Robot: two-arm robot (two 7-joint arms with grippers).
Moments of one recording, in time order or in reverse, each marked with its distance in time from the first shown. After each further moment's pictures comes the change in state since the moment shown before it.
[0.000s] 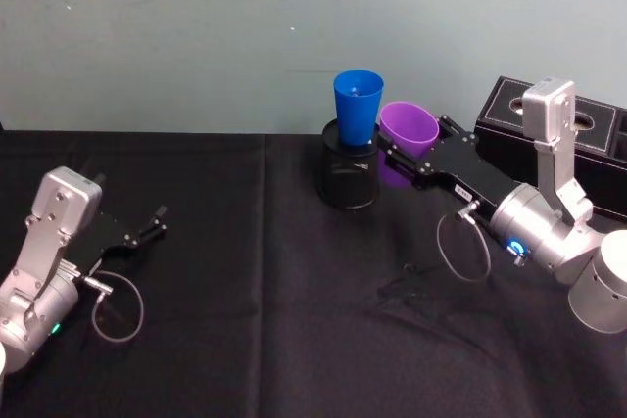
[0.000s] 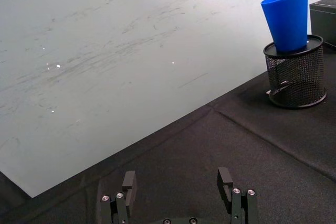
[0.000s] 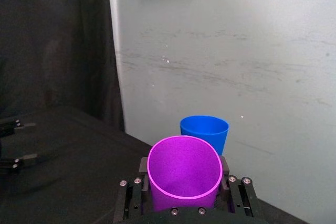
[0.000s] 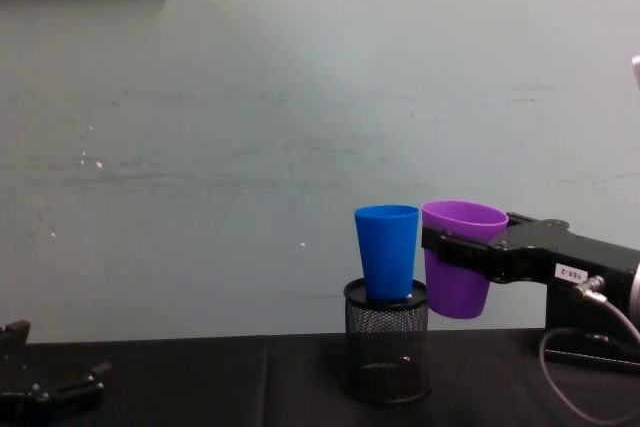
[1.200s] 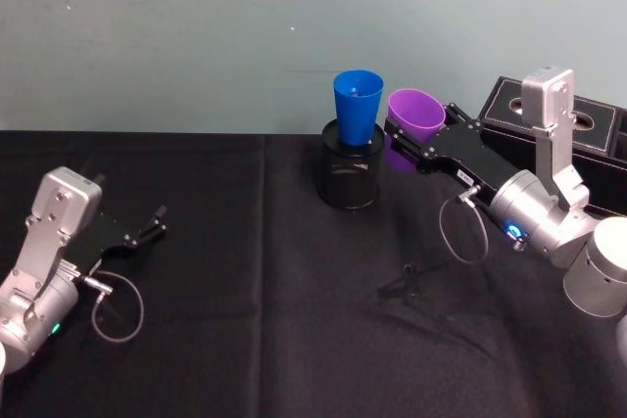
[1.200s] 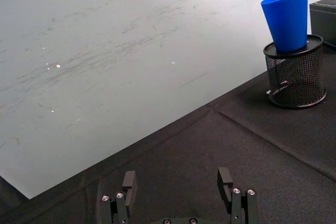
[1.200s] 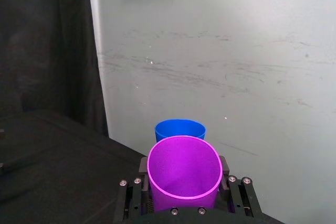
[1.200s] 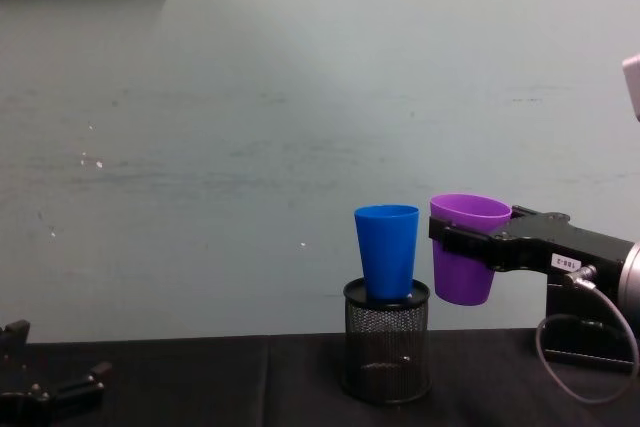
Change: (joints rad) left arm 0.000 0.000 0.000 0.000 0.000 0.000 0.000; right arm 0.059 -0.033 0.014 0.098 -0.025 -0.030 -0.022
